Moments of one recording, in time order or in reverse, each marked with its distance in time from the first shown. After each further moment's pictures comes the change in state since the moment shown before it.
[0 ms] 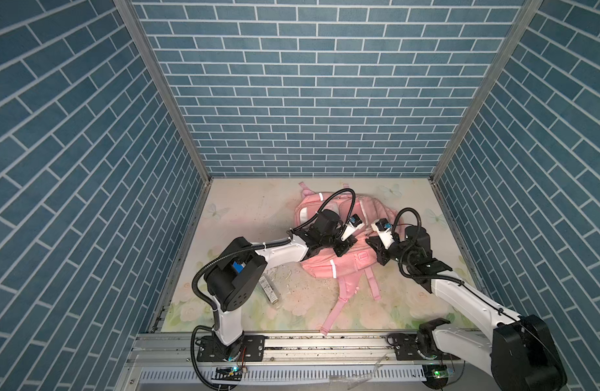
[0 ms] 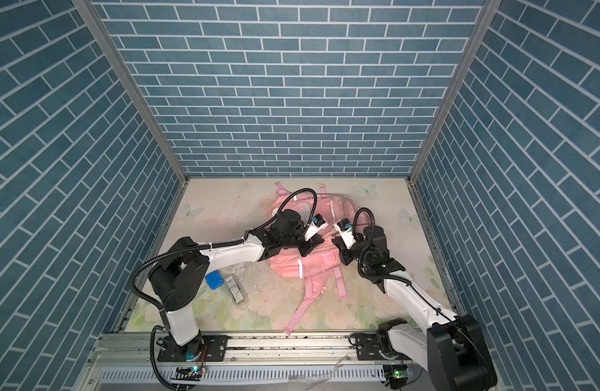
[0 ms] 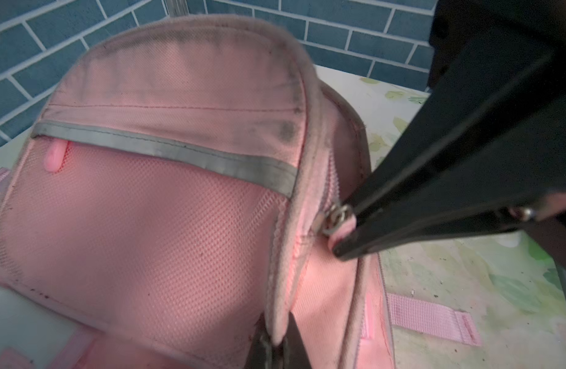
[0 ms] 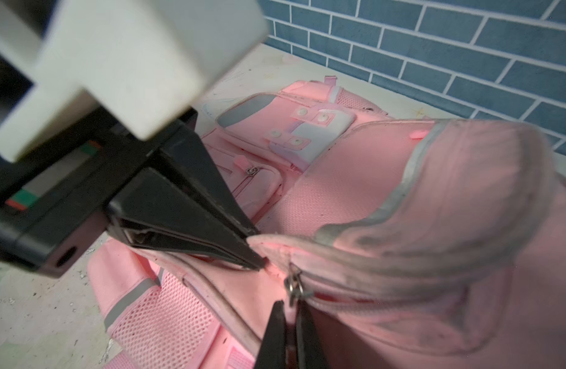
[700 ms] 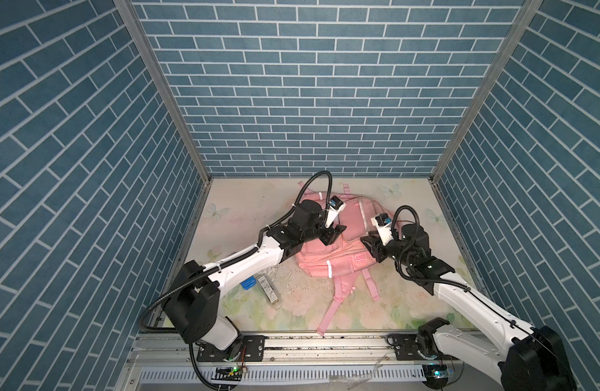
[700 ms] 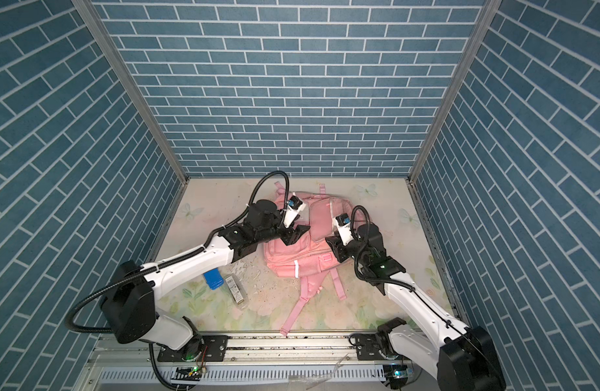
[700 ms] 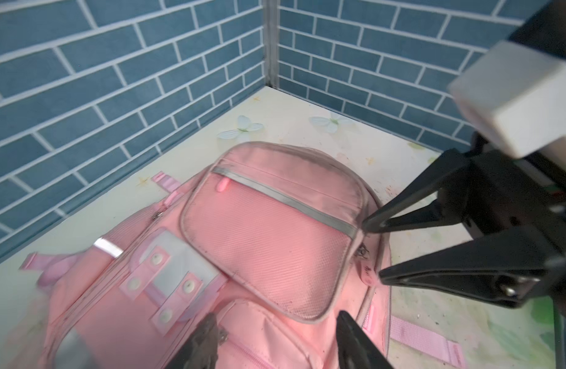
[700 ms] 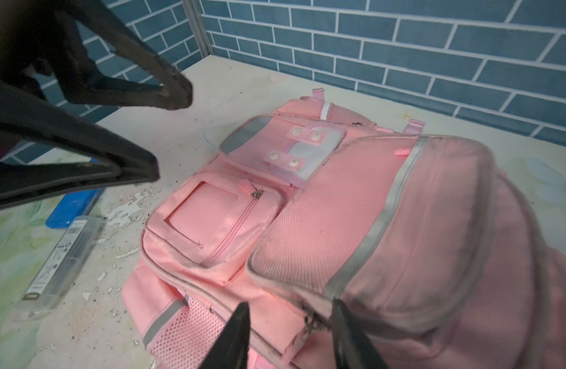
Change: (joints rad) left arm 0.080 -0.353 -0.053 -0.185 -0.213 -0.165; right arm 0.078 -0.108 0.096 -0.115 0.140 0.213
